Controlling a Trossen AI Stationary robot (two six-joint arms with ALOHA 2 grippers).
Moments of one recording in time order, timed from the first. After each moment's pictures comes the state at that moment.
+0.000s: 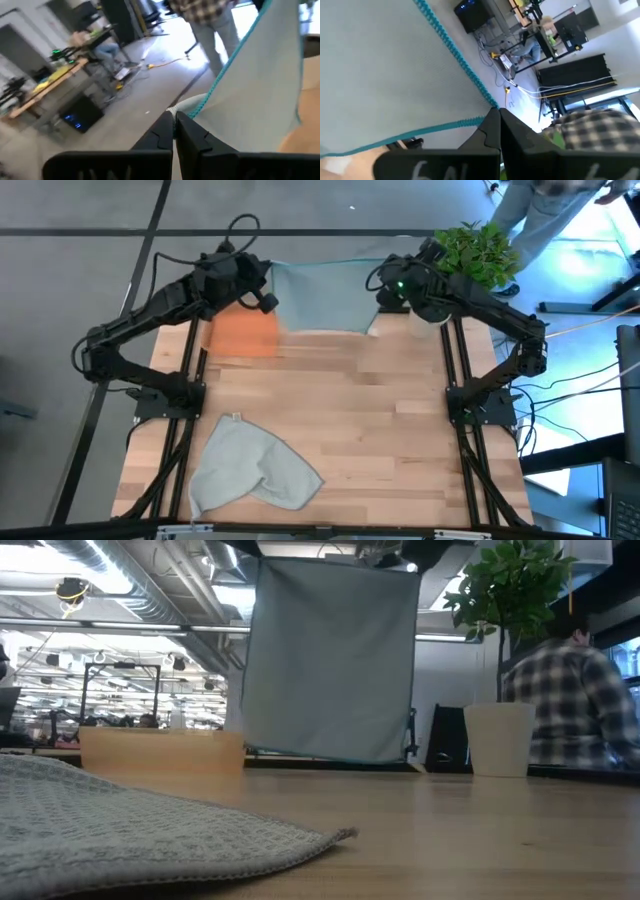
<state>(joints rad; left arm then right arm) 0.43 1.23 1.47 -0.54 -0.51 0.31 -0.33 1.53 1.83 -1.03 1.01 -0.29</state>
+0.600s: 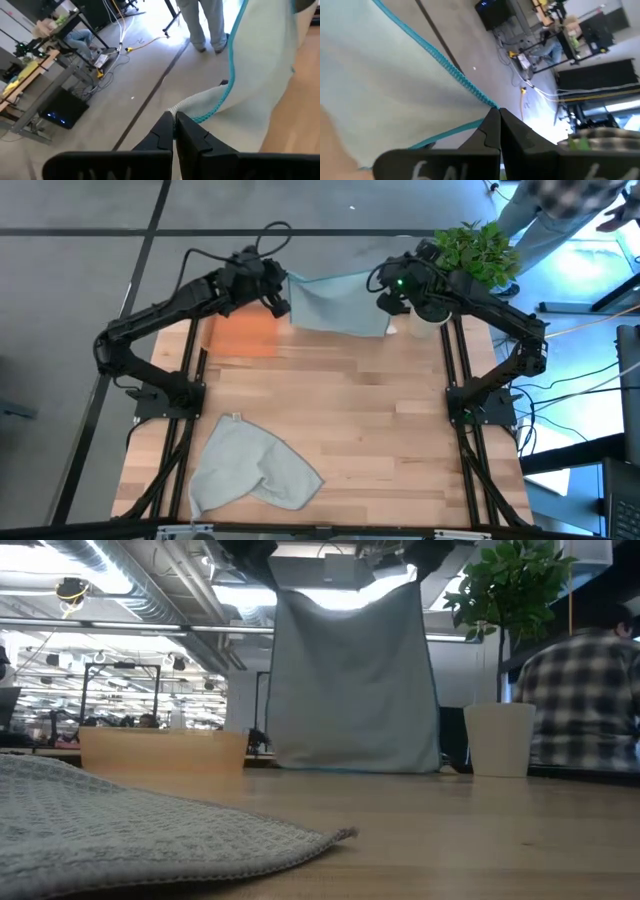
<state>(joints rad) 0.48 1.35 1.47 -0.56 -0.43 0.35 -0.35 1.53 1.83 -1.07 0.90 -0.30</state>
